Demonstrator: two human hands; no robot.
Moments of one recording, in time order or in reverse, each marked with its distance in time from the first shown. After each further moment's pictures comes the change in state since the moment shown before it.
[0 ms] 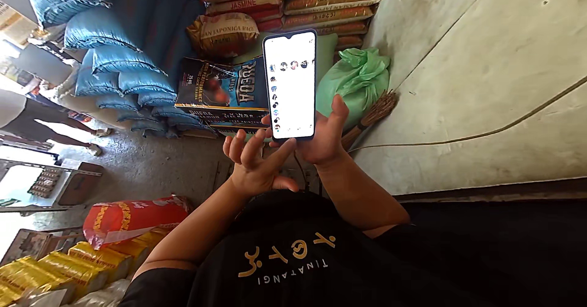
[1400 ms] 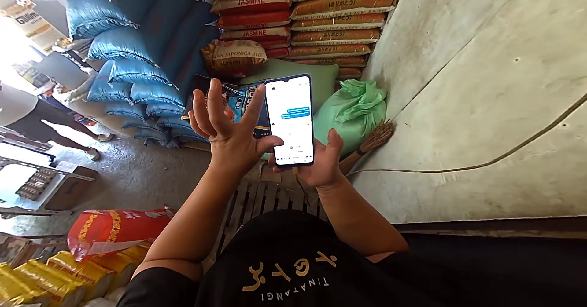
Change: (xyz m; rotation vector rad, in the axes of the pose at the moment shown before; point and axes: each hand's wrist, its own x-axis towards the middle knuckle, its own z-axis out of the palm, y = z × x) left_hand 0.079 -0.037 -0.029 0.429 -0.024 -0.227; right_hand -0.003 0.001 0.003 -0.076 -0.075 0.033
